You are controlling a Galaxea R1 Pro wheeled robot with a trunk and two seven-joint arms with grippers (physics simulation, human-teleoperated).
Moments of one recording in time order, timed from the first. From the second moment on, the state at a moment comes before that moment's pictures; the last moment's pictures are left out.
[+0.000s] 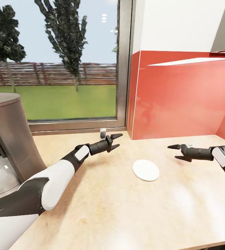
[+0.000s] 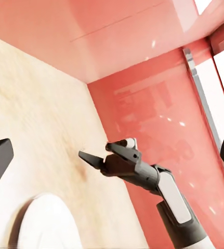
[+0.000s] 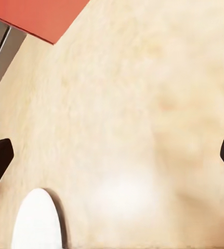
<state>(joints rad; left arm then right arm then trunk) -1.21 -0.17 0.12 -0.18 0.60 0.67 -0.81 -1.11 -0.50 0.06 -0.41 -0.54 1.00 0.76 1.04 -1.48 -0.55</state>
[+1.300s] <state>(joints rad) -1.21 -0.17 0.12 -0.12 0.60 0.78 -0.81 -1.11 -0.50 0.19 -0.37 -0.55 1.00 0.97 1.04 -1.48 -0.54</state>
